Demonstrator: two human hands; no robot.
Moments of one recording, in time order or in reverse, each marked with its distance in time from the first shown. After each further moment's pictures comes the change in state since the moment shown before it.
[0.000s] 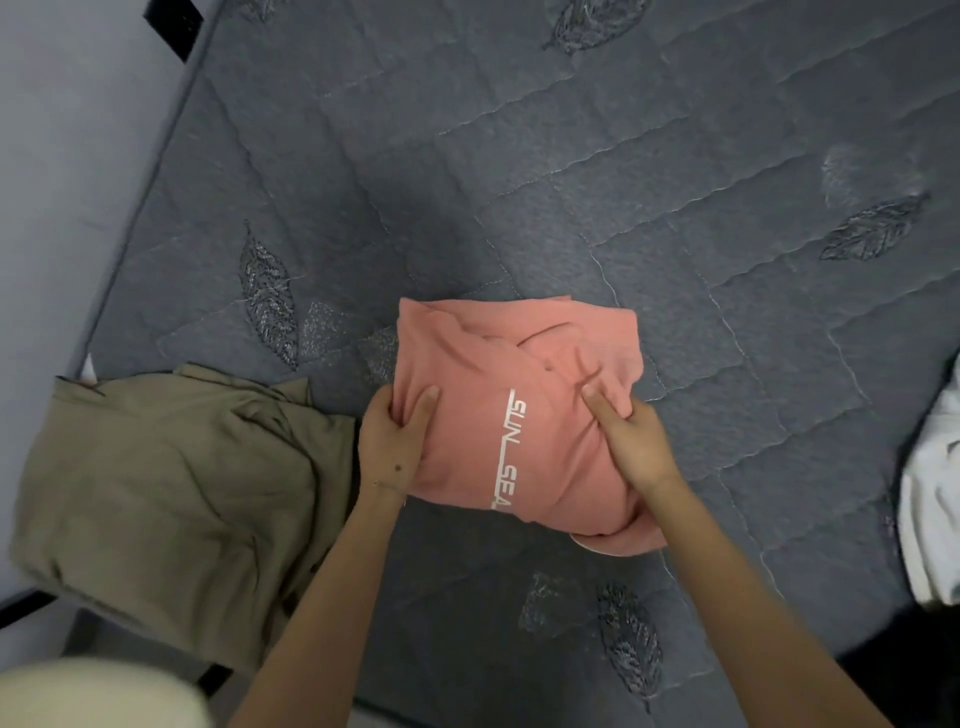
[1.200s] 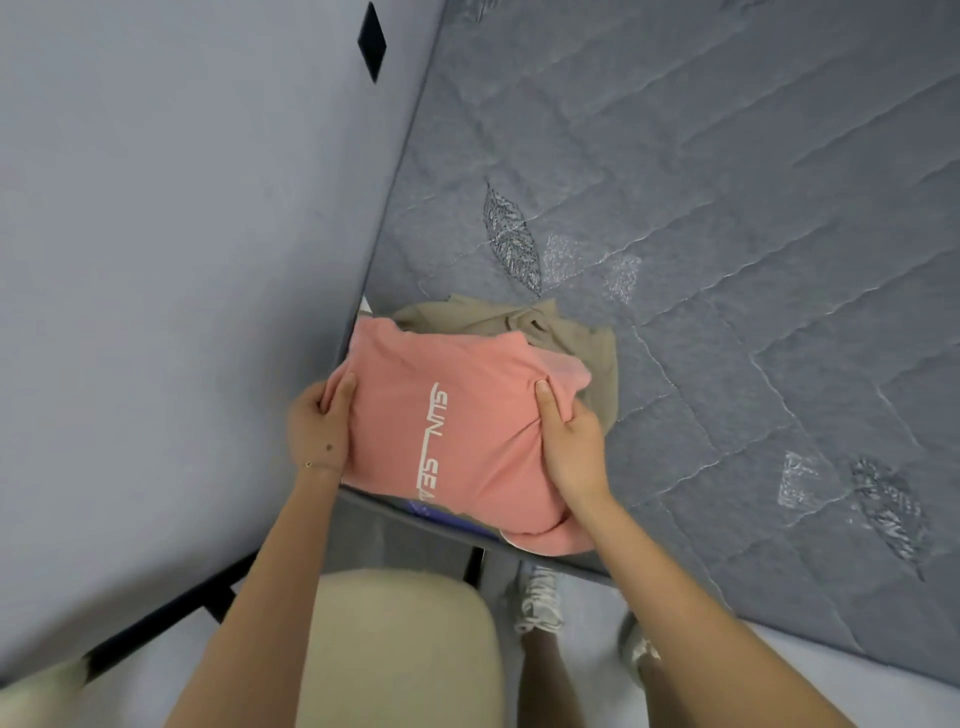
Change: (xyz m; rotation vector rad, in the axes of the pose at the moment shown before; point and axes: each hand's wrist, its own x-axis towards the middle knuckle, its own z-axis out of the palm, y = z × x) left_hand 0.038 -0.138 -0.371 0.135 0.184 0.089; right_hand -0.210 -0.031 0.348 0.234 0.102 -0.161
